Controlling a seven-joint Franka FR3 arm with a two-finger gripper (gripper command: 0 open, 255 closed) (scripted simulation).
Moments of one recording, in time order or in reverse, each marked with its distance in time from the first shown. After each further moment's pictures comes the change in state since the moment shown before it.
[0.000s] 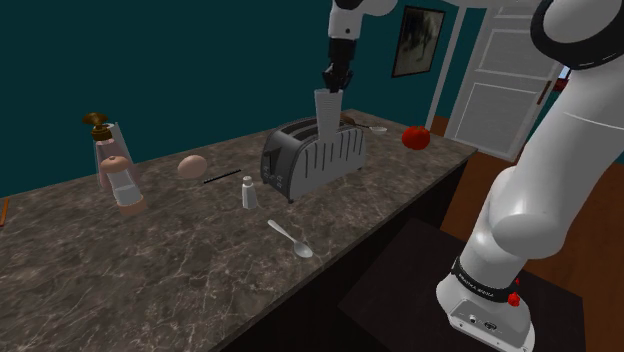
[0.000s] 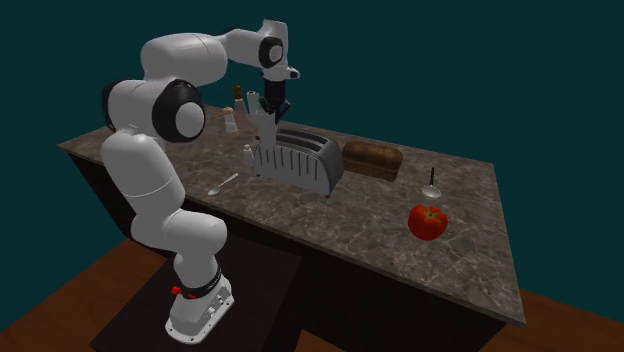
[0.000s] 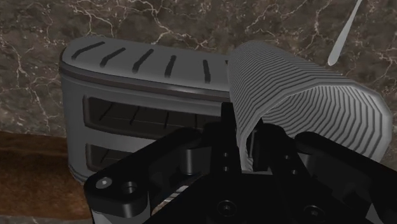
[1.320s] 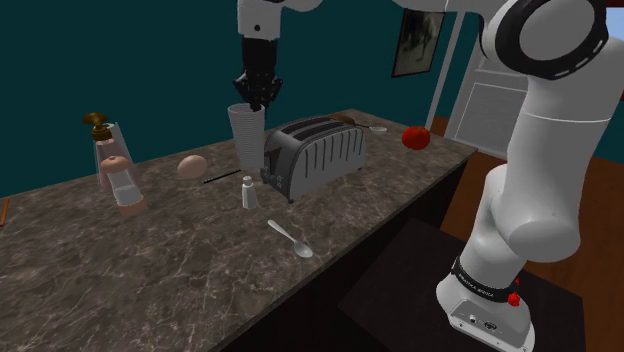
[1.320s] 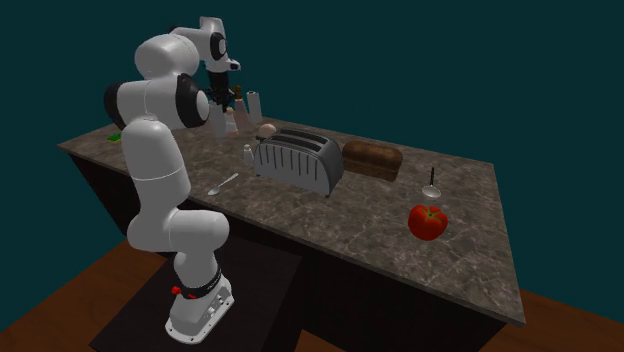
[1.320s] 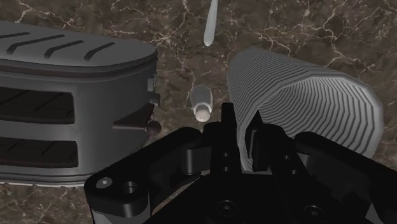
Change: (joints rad) arm 0.220 0.210 0.235 0.245 0.023 0.004 0.454
